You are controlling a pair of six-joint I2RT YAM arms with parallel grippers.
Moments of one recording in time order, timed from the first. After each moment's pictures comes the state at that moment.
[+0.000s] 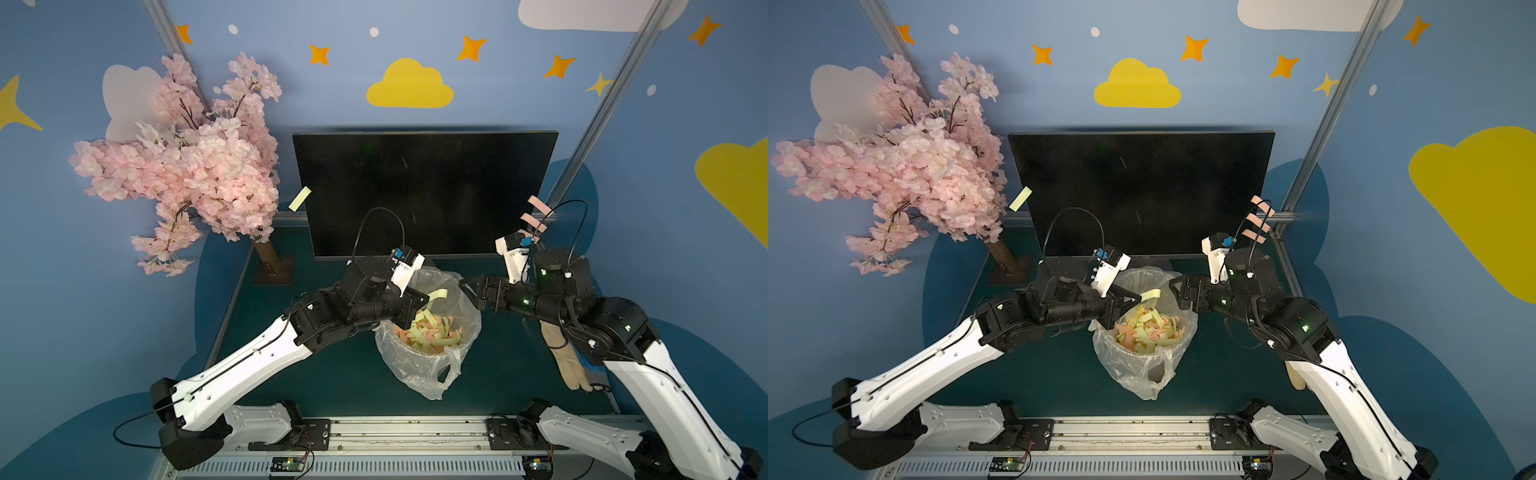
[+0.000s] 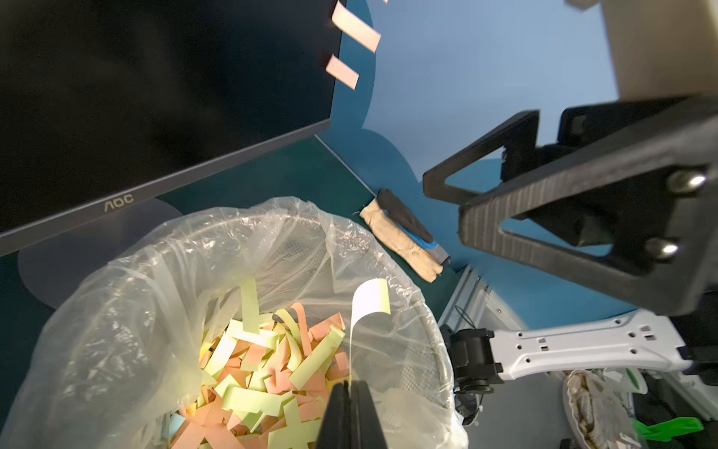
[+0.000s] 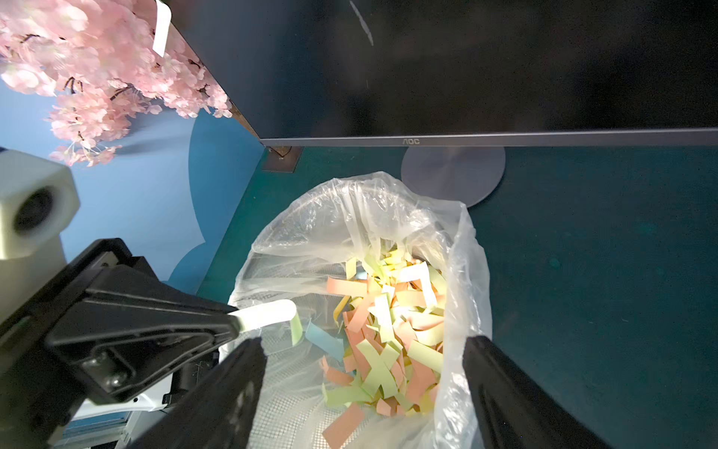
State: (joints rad) left arm -0.96 1.26 1.41 -0.65 0.11 -0.38; right arm 0.69 1.01 1.48 -1.03 -0.05 0.52
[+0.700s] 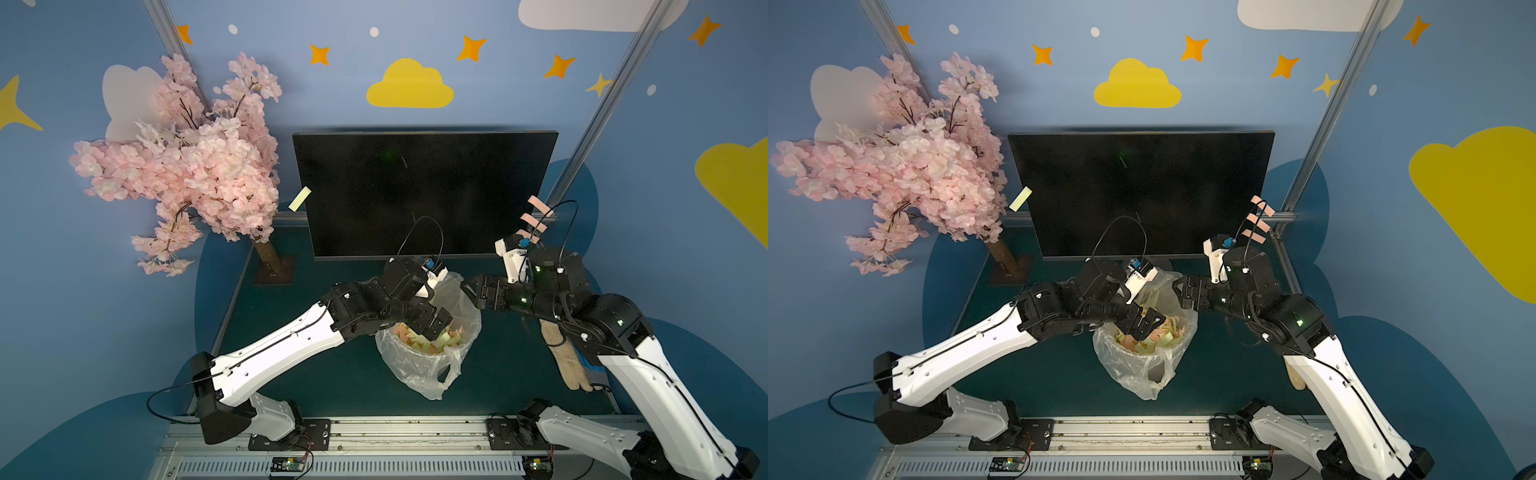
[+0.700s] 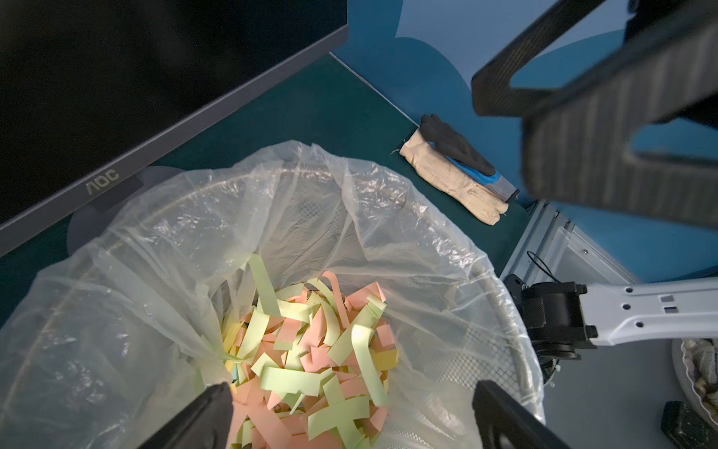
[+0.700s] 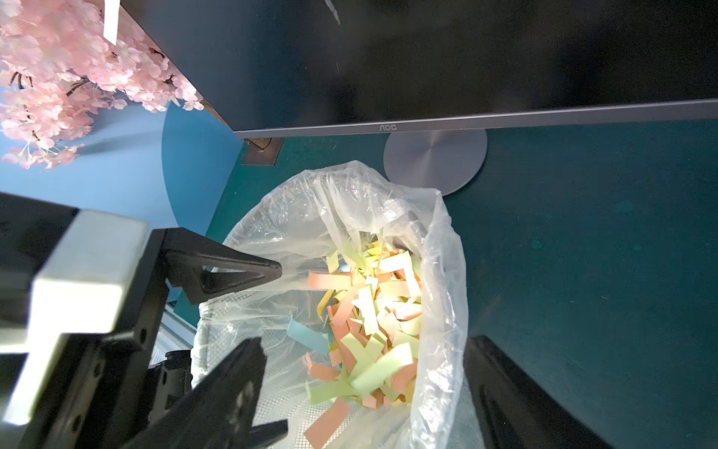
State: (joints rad) left arm -1.01 1.42 1.55 -0.81 0.01 -0.26; right arm 0.65 1.04 1.47 -1.04 -0.07 0.51
